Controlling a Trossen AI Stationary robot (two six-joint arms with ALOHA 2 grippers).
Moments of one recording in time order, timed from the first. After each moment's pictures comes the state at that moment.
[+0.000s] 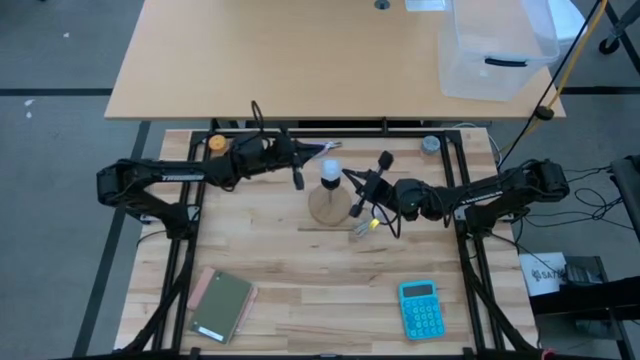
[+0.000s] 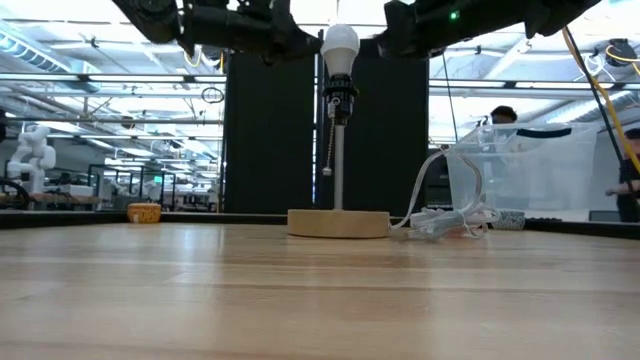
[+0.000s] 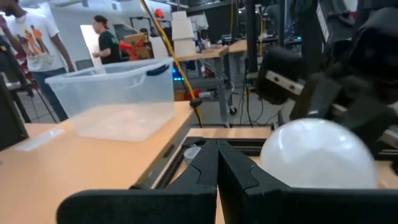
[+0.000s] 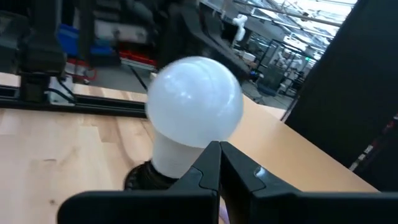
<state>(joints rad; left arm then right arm) 0.34 1.39 0.86 0.55 0.09 0.16 0.05 1.35 0.71 0.62 0.65 -0.33</state>
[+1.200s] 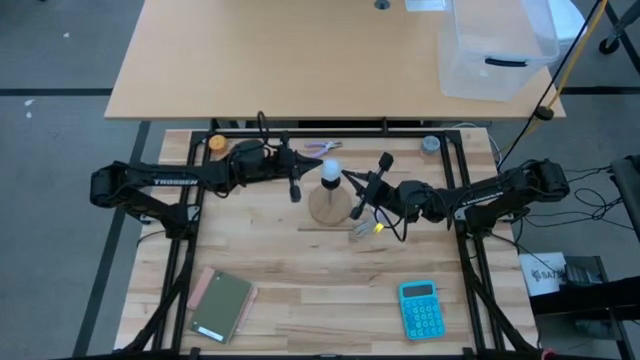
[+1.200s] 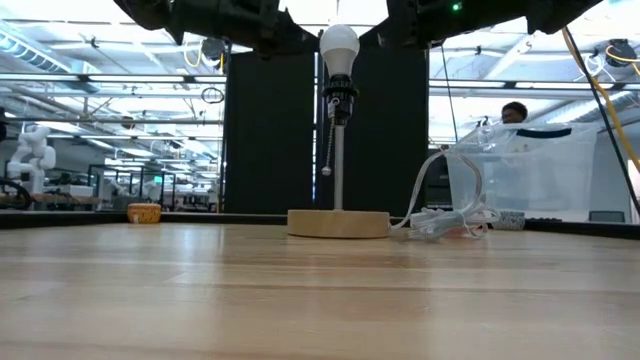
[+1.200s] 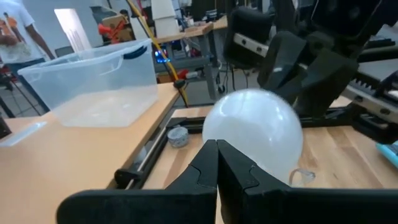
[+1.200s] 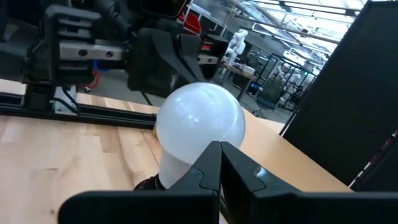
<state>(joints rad) 0.26 1.34 0.86 0.40 0.06 0.21 0.08 1.34 0.71 0.68 0.65 -0.40</state>
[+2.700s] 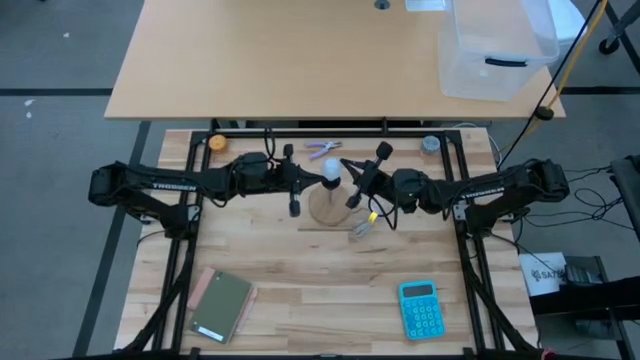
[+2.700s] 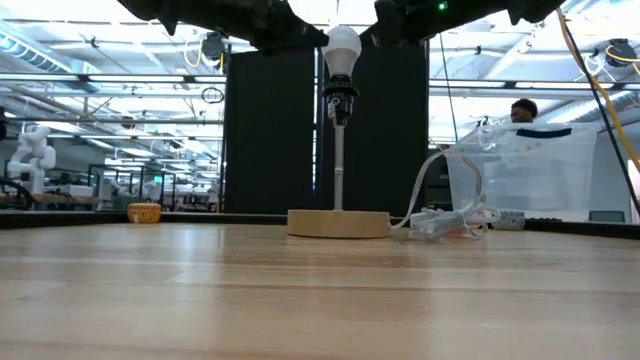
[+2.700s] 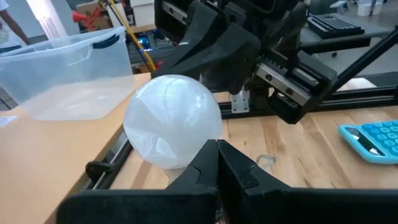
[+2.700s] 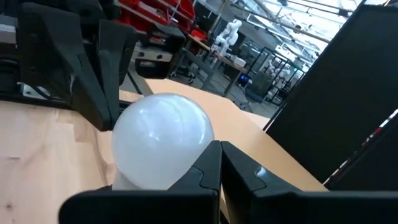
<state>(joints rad) 0.16 1.33 0.86 0.33 0.01 0.20 0.01 1.34 0.81 0.53 0.62 -0.46</state>
